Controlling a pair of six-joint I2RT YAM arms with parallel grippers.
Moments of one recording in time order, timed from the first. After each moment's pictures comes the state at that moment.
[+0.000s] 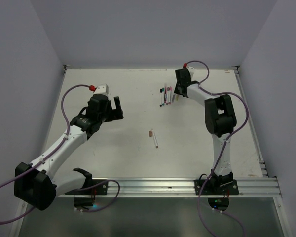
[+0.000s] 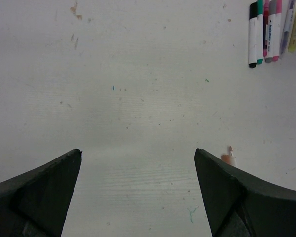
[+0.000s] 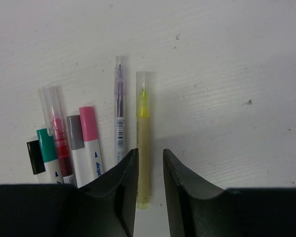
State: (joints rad) left arm -0.41 1.14 0.87 -0.40 -0.21 -0.46; right arm 0.30 2.20 1.64 -0.25 0.34 0.47
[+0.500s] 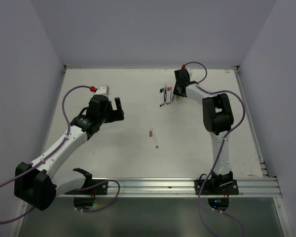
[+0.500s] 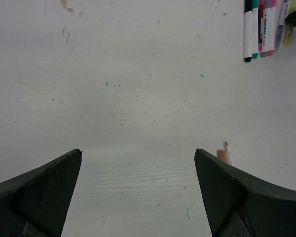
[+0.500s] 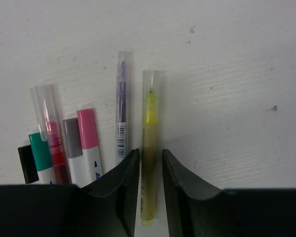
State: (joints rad) left arm -0.41 1.14 0.86 -0.39 -0.18 -0.47; right arm 0.30 2.27 1.70 -0.26 0.30 0.47
